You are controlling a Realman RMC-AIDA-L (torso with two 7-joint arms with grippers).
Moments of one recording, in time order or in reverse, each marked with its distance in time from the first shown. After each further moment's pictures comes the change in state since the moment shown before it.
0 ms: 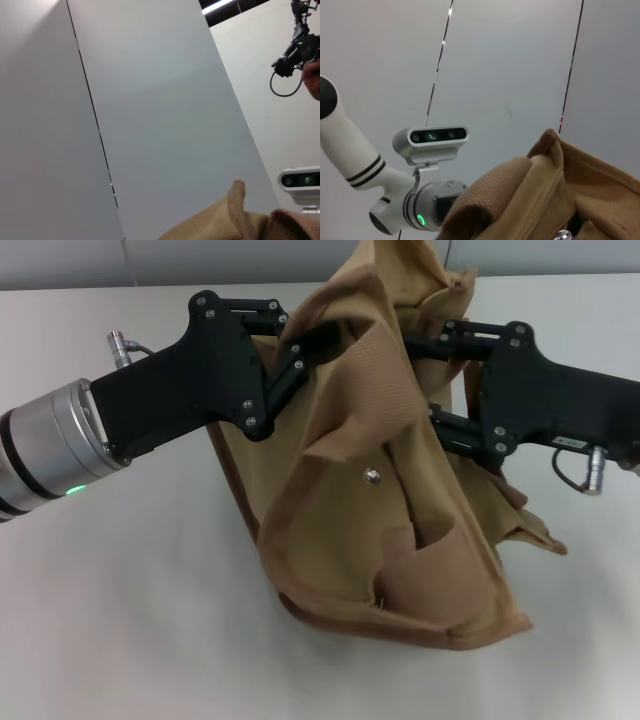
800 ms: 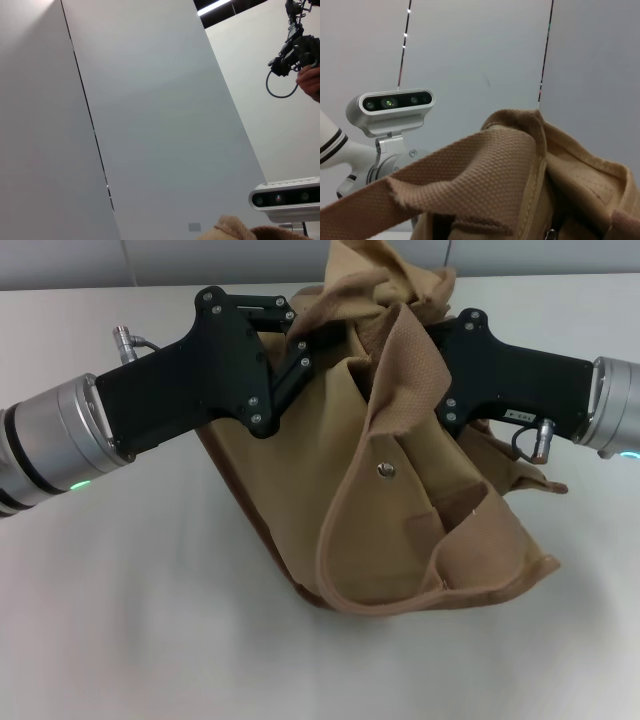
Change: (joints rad) left arm -0.013 0.000 0.003 0.000 0.000 0.000 0.000; right arm 0.066 0.001 -0.052 0.057 0.016 0.169 0.048
